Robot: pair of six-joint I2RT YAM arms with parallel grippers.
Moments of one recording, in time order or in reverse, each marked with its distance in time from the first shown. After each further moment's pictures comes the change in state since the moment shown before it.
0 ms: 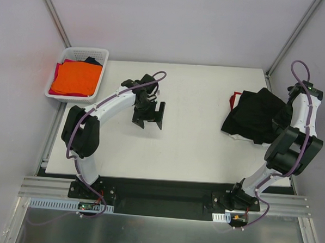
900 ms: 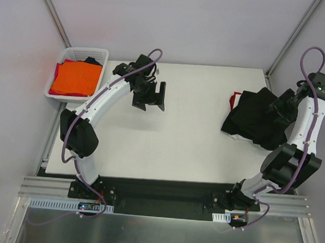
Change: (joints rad) left arm 0.026 0.002 0.275 -0.139 -0.040 0.013; right arm -0.011 -0.144 0.069 0.049 -0.294 0.012
